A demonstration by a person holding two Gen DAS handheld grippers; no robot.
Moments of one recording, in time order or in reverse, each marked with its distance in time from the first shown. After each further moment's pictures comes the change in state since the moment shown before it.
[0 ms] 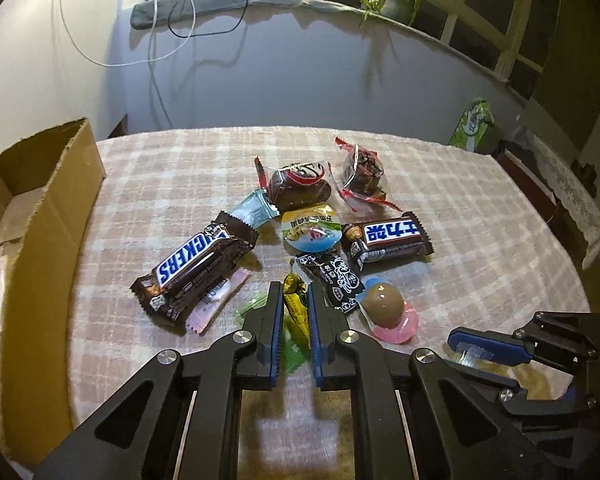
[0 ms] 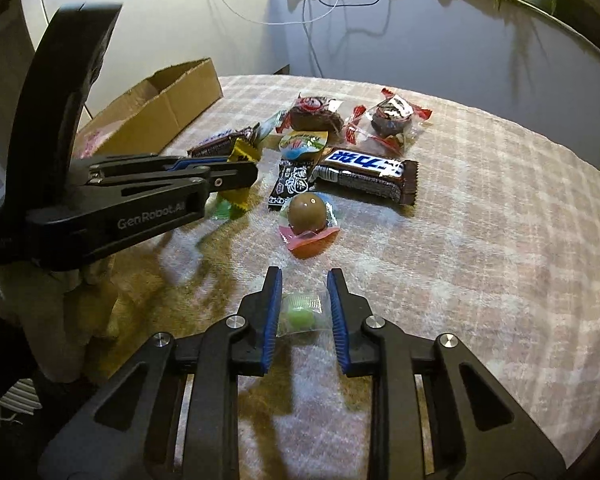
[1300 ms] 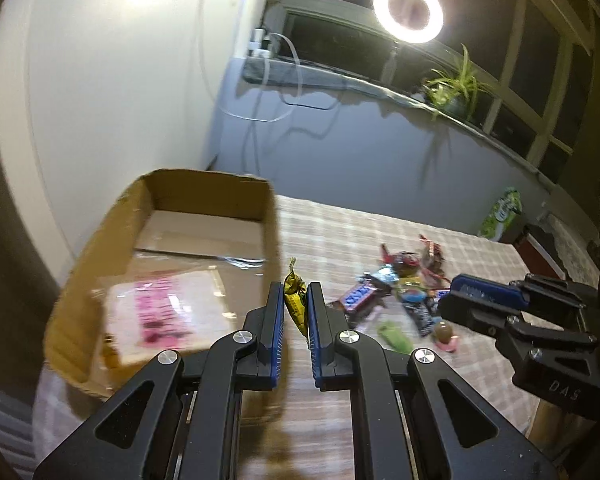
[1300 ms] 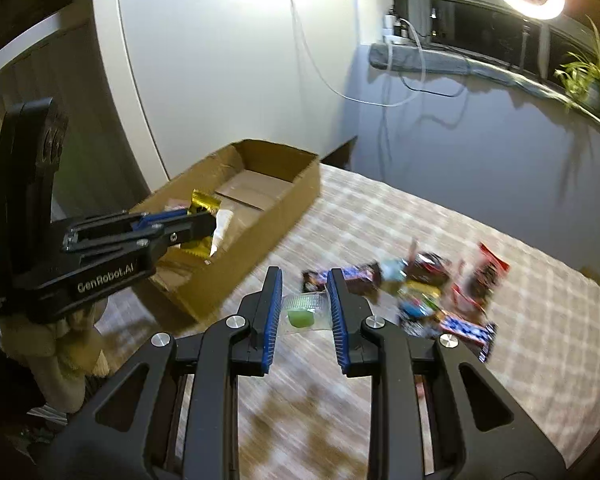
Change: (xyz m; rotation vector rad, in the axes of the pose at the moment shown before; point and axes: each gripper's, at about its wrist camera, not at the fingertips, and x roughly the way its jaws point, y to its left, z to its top) left arm -0.119 0.112 -0.009 -0.189 -0.213 0.111; right arm -0.020 0.110 0.090 -0.182 -0.158 0.096
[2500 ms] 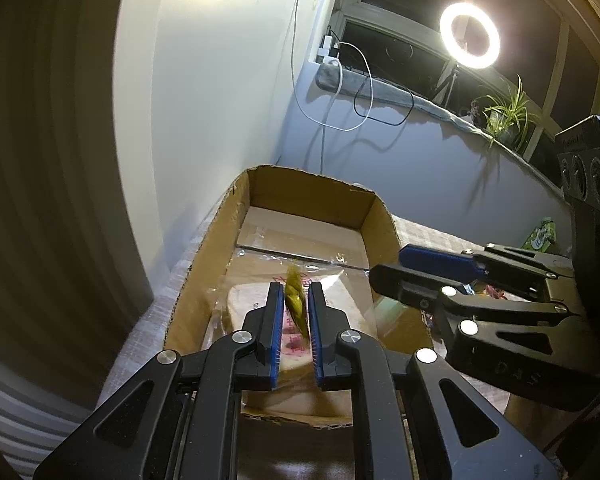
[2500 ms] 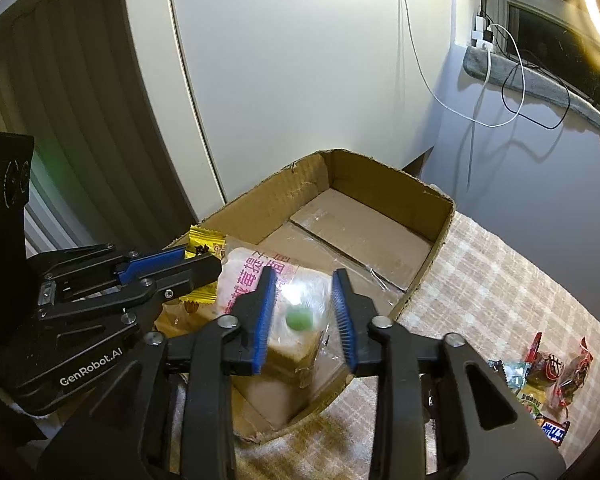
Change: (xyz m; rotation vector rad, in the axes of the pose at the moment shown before) left arm -0.012 0.081 -0.001 -0.095 -0.025 0.106; right arm 0.110 0.089 0.060 -0.127 0.059 0.122
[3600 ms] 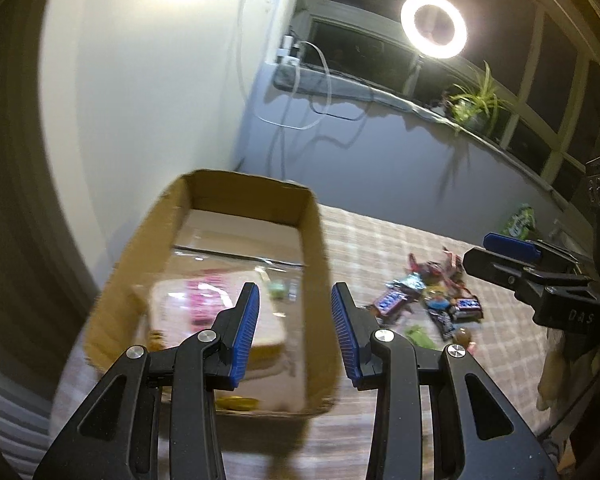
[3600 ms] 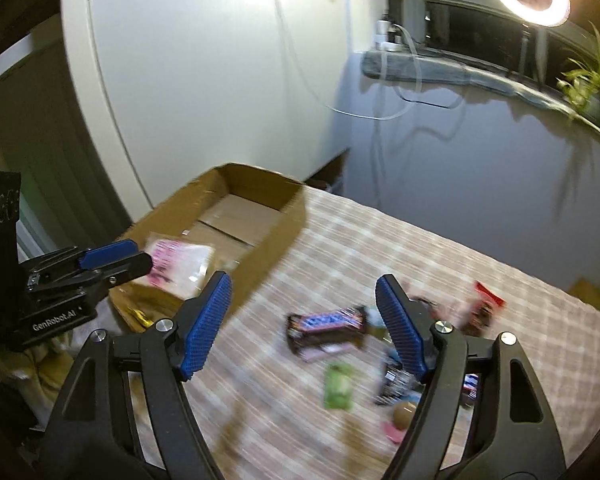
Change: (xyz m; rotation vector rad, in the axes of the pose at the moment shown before) left arm -0.006 -0.063 -0.006 0.056 0.007 -0.078; right arm -0.107 -0.094 -0.051 0.156 -0.071 -0.158
